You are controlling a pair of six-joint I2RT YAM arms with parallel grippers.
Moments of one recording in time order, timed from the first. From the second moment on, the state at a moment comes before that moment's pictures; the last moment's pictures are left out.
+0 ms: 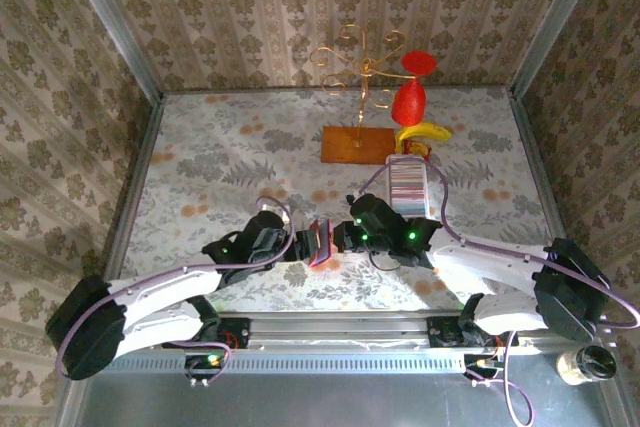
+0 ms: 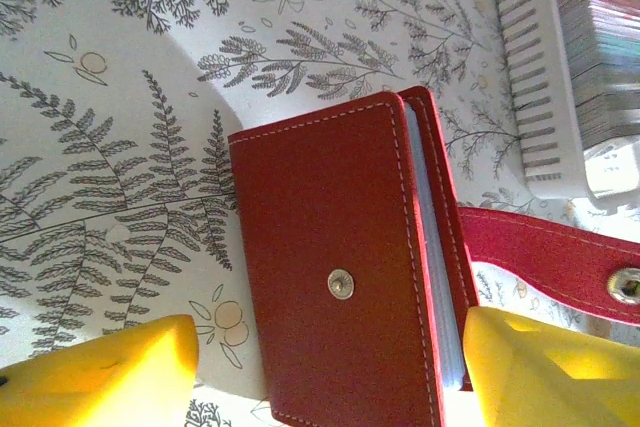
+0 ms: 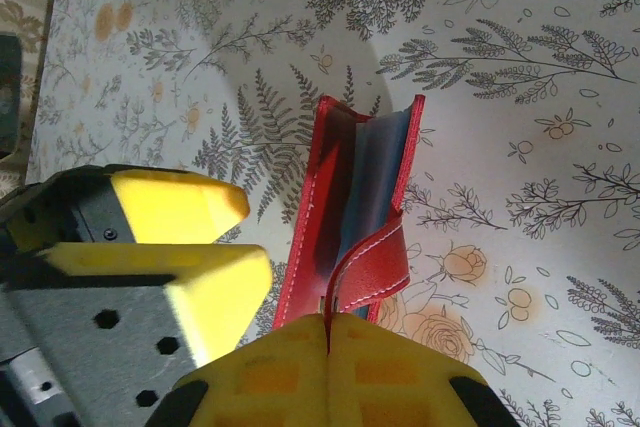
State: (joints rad) left arm -0.90 1.07 0.41 -0.07 0.06 -0.83; right arm 0.92 1.30 0.74 -0.20 -0.03 0.87
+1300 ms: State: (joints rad) left arm -0.88 1.05 0.26 0.04 0.05 -0.90; right arm 0.85 1.31 0.68 -0.38 0.10 0.89
